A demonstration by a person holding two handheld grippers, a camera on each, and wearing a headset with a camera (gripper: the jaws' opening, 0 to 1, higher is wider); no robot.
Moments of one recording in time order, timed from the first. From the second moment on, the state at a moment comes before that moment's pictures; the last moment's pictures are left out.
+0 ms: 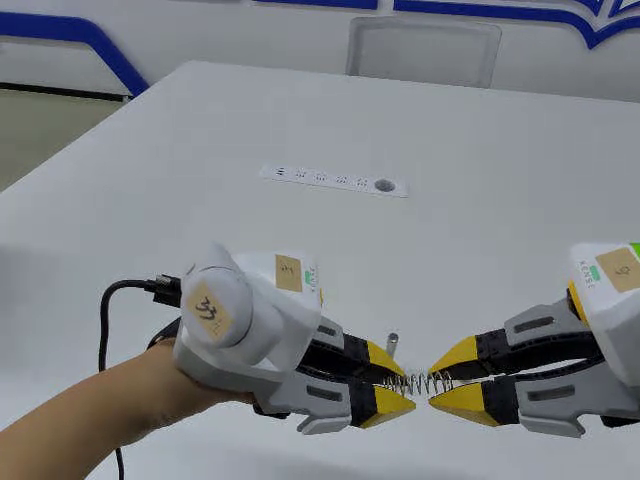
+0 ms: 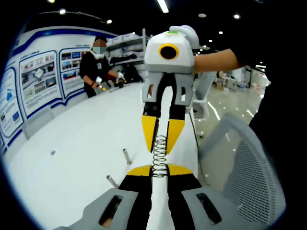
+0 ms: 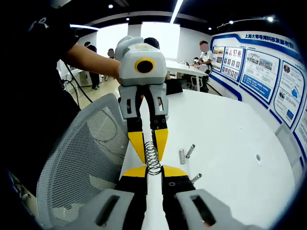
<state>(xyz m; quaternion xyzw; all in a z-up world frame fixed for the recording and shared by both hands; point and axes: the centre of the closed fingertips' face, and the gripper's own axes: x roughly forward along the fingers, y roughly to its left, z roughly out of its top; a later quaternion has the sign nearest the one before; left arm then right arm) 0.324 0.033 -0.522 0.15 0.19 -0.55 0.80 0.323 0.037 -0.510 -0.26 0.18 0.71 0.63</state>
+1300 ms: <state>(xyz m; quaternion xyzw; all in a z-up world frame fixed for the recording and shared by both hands) 0.323 0.025 -0.518 0.12 0.18 -0.56 0.80 0.312 0.063 -0.472 -0.14 0.16 0.73 0.64</state>
